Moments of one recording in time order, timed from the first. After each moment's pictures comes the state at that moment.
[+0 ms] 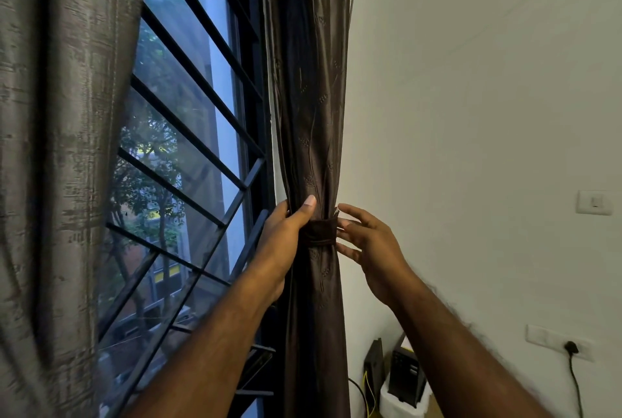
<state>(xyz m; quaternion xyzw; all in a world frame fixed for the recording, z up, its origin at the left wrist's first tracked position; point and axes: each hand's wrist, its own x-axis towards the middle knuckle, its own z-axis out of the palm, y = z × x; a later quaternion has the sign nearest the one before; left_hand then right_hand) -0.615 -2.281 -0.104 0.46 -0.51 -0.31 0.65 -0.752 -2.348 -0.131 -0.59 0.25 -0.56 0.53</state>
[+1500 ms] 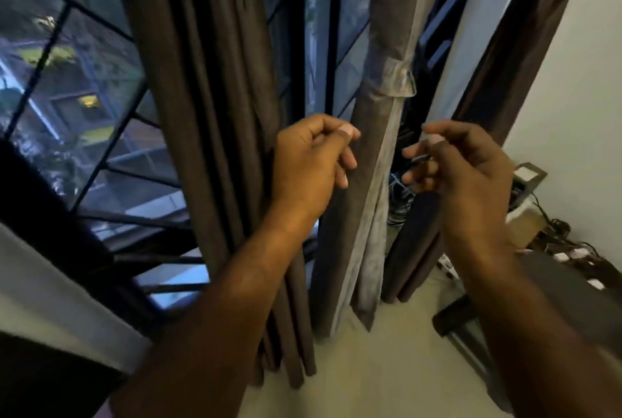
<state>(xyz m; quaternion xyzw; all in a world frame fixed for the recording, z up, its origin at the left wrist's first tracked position) -0.536 -1.856 -0.265 0.55 -0.40 -0.17 0.71 -0.681 -1.934 -0.271 -0.62 0.25 -0.54 0.50</state>
